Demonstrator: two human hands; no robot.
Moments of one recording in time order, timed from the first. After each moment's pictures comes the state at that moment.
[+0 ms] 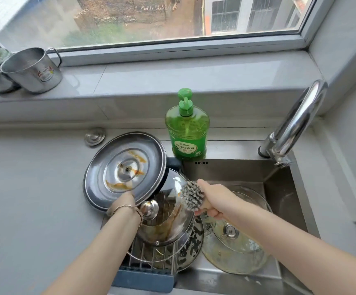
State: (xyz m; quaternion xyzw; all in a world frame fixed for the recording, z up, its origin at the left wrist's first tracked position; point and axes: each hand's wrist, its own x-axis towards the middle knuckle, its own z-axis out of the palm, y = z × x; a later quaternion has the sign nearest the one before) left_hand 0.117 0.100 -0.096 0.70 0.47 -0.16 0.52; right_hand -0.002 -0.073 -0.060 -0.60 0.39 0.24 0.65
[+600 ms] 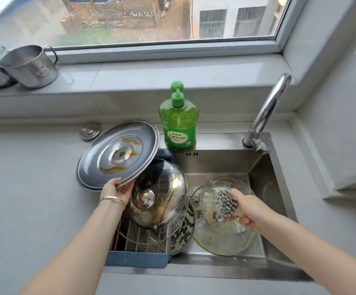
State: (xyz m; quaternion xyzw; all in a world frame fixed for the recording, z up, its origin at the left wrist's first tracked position) left_hand 0.119 0.139 -0.103 0.40 0.36 -0.21 0.81; right_hand -0.105 -0.092 -0.083 -0.59 0.52 0.17 0.60
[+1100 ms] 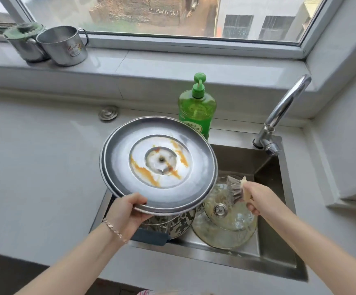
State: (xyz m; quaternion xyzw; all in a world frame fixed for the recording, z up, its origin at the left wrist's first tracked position) left_hand -0.009 0.170 -0.027 0.54 0.25 -0.33 0.73; right_hand -0.127 -0.085 -0.041 -0.71 0.39 0.08 0.58
